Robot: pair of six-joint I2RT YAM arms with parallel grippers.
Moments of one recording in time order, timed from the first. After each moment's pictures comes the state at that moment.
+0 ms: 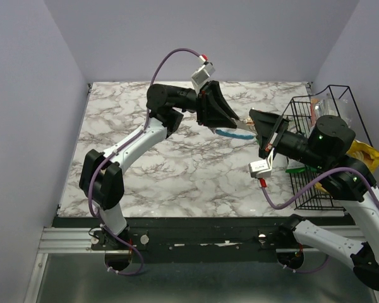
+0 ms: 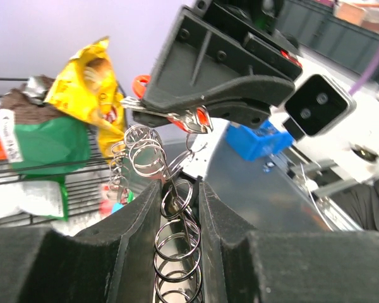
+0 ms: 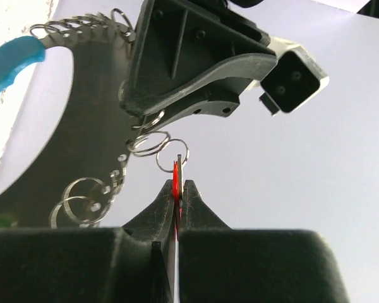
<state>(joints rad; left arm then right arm) -0.63 1.76 1.55 1.07 1.31 -1.08 0.64 0.87 1.34 -0.59 -0.35 -1.87</state>
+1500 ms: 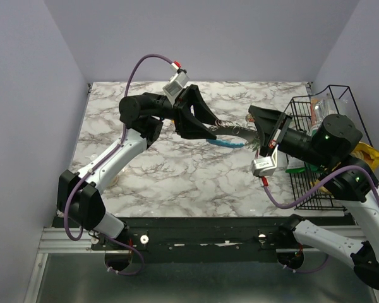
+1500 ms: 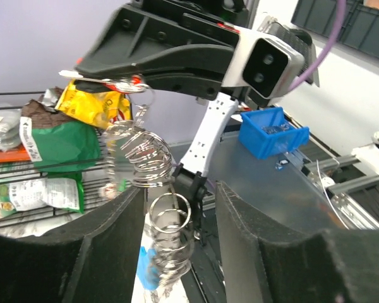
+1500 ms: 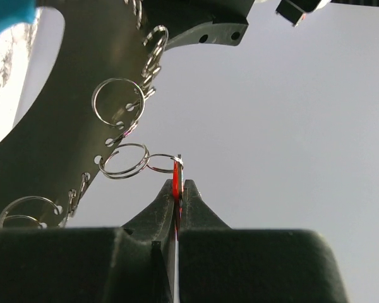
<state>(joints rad) -0.56 1.50 1.35 1.06 1.32 -1.03 0.66 0.88 1.37 -0.52 -0.39 -1.75</state>
